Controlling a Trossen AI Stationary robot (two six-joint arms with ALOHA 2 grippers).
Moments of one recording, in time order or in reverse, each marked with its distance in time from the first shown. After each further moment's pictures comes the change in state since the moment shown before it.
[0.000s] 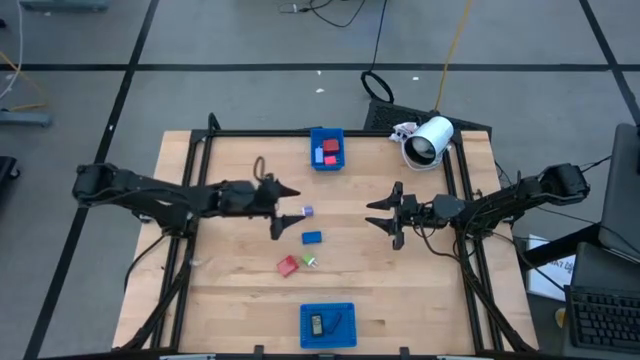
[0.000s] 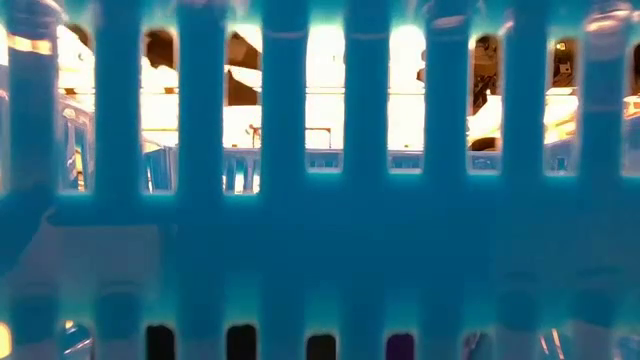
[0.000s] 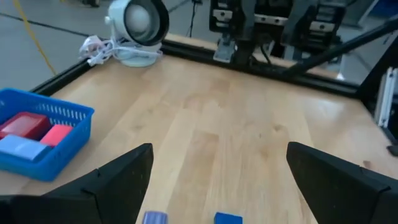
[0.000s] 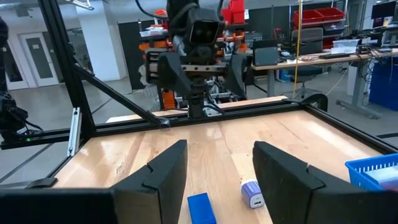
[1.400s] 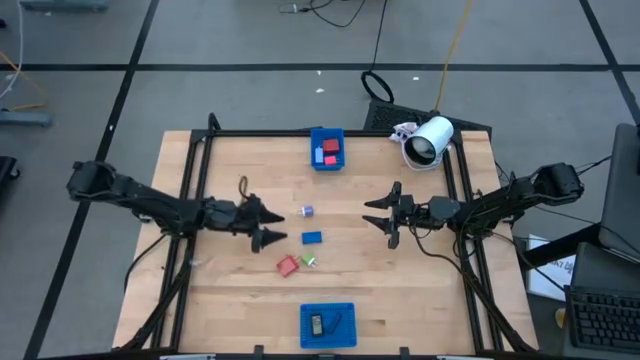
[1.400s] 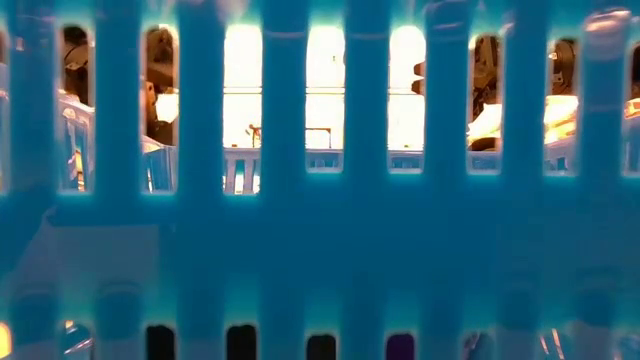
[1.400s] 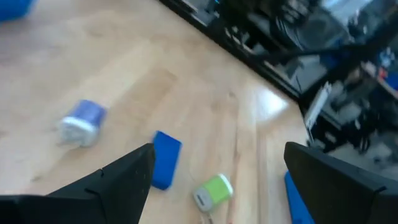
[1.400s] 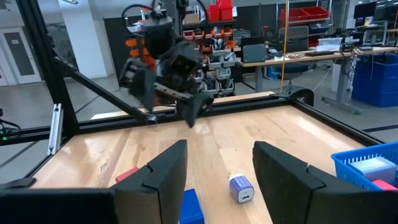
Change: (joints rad) left arm -0.141 -0.065 -0.305 0.240 0.018 -0.451; right arm -0.002 0.082 0.001 0.062 0.050 -0.008
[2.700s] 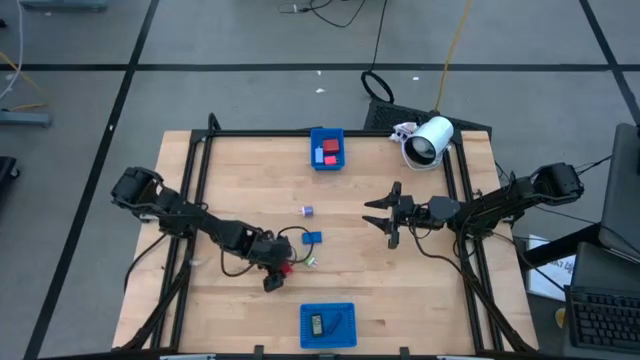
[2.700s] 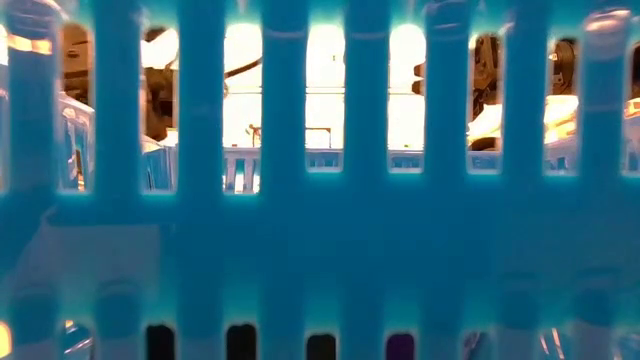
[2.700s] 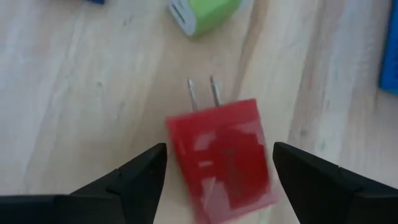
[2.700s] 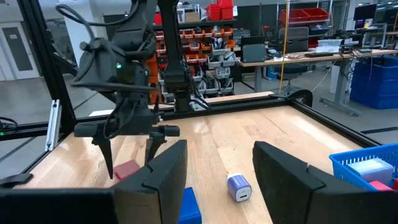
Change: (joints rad) left arm -0.190 0.495 0.505 -0.787 0.155 -0.001; right arm 0.000 0.000 0.000 -0.004 0.002 -0.018
